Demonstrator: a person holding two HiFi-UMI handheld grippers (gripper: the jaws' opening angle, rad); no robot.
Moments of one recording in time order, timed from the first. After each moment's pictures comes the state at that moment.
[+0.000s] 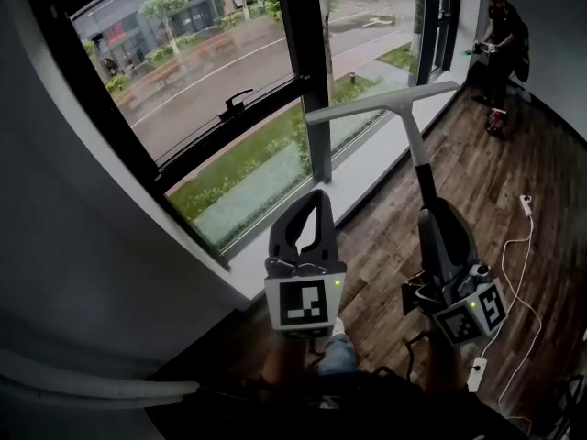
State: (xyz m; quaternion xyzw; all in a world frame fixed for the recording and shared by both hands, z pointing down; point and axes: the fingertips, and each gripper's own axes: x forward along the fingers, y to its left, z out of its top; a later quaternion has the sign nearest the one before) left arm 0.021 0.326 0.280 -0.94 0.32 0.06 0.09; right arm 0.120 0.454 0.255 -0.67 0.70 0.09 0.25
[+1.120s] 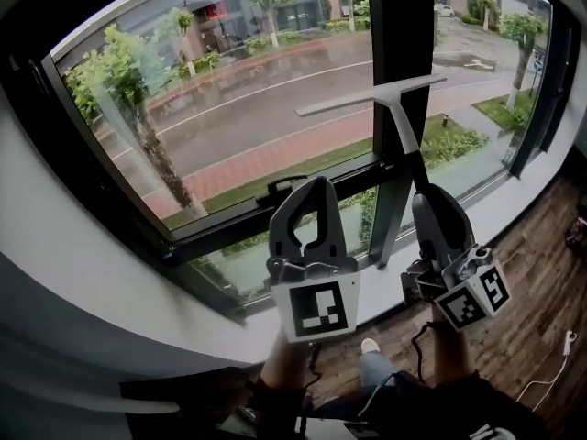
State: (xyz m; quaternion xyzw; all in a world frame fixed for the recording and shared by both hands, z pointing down) left arm 0.179 -0.088 0.197 -0.82 0.52 0.05 0.22; right arm 0.314 -0.040 0.214 -0.49 0.82 0.06 0.29
